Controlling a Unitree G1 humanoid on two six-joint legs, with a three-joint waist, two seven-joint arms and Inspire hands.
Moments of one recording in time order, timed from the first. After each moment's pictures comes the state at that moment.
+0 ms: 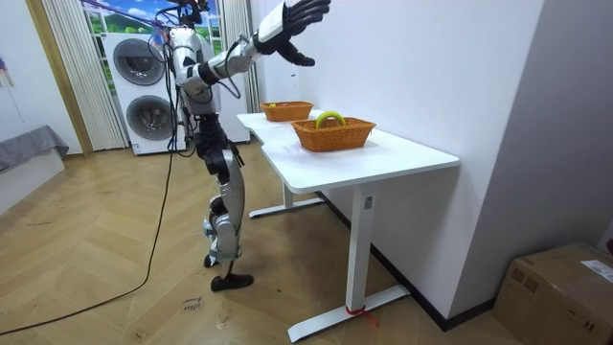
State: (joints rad) left arm 0.34 0.26 0.23 0.85 0.03 0.09 0.04; right arm 0.04 -0.68 -0.54 0.09 -0.08 0.13 -0.28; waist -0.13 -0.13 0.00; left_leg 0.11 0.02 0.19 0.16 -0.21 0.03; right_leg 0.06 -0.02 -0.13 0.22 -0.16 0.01
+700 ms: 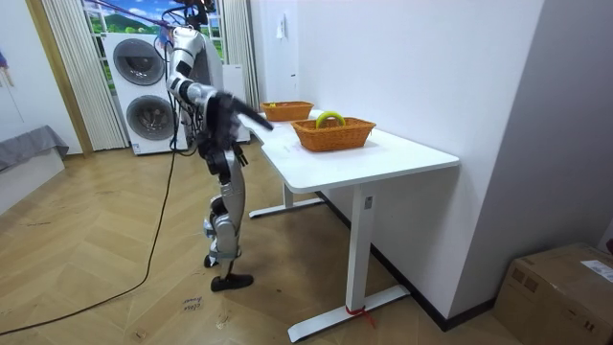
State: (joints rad) left arm 0.34 0.25 0.23 0.84 0.01 0.08 0.10; right arm 0.24 -0.49 -0.66 0.56 0.63 0.05 -0.58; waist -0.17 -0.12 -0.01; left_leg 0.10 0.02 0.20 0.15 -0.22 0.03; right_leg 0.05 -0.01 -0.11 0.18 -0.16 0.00
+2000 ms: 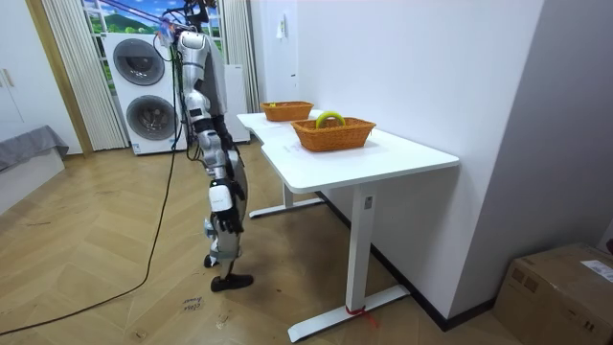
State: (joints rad) left arm 0.27 0.18 0.12 0.99 0.01 0.07 0.06; right arm 0.18 -0.21 -0.14 1.16 0.36 0.04 -0.14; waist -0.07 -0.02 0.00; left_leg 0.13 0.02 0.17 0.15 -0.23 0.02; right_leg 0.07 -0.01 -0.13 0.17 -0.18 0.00
